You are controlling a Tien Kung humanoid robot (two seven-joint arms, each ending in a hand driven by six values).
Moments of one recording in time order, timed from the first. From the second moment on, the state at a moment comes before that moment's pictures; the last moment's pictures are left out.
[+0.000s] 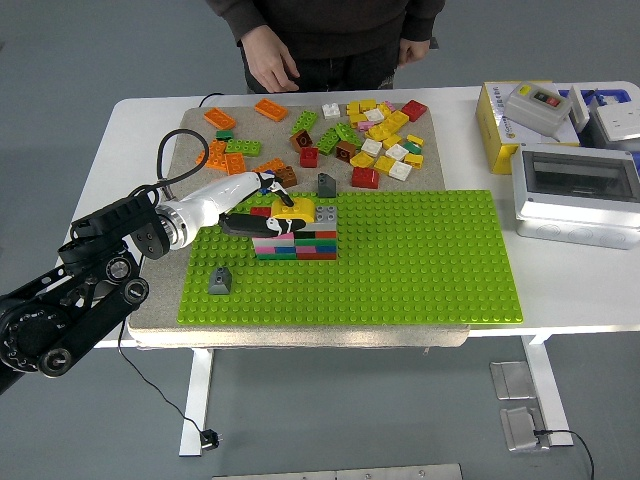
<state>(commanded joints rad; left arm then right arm) -0.68 0.31 -0.75 -1.29 1.69 -0.19 0.19 0.13 -0.16 0.66 0.18 -0.03 -0.19 -0.06</state>
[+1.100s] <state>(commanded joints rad) -0.67 0.32 -0.80 -1.33 1.67 -0.19 0.17 0.12 -0.16 0.67 0.18 -0.04 -0.19 -0.06</state>
